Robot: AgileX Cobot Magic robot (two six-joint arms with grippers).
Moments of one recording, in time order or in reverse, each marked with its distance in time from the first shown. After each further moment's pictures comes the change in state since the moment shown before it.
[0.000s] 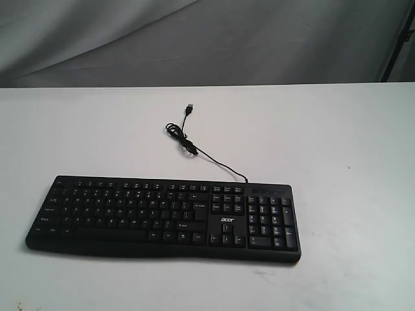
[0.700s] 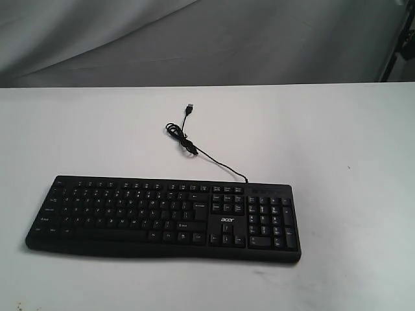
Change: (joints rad) left arm 0.000 0.000 0.000 0.000 0.000 0.000; right arm 0.203 1.096 -0.832 -0.168 1.247 -0.870
